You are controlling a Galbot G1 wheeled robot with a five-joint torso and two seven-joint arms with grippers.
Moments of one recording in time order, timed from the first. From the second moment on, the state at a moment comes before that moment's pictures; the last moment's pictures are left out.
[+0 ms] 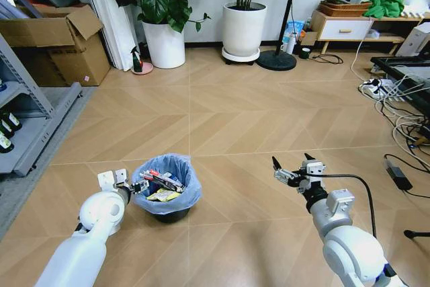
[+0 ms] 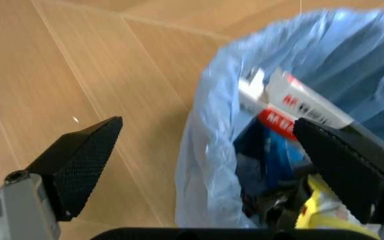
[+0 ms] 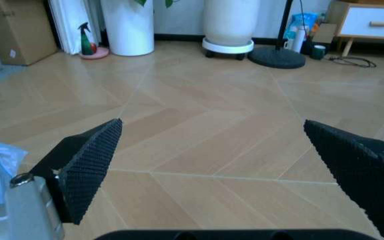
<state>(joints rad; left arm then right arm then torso) 1.13 -1.09 -0.43 -1.87 -0.94 0.73 -0.63 -1.48 1.13 0.49 2.22 0.38 -0.29 0.18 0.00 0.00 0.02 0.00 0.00</state>
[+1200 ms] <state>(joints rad) 1.67 -1.45 -0.80 -2.32 -0.21 0.30 -0.08 -1.82 1.34 0.79 2.41 0.20 -0.24 0.16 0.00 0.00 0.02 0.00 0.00</state>
